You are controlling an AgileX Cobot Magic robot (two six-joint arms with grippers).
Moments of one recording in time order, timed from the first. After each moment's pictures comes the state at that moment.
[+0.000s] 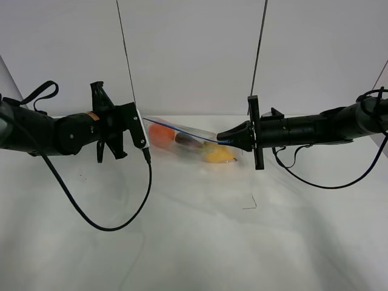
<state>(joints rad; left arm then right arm) -0.33 1.79 -0.89 -0.22 -0.56 1.40 0.05 2.13 -1.19 1.58 1.21 -0.67</state>
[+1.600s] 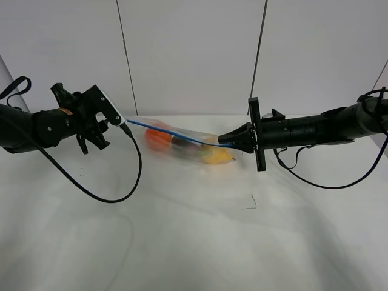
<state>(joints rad) -0.19 1.79 -0.89 -0.25 -0.56 1.12 0.05 2.13 -1.19 1.56 1.21 -0.67</state>
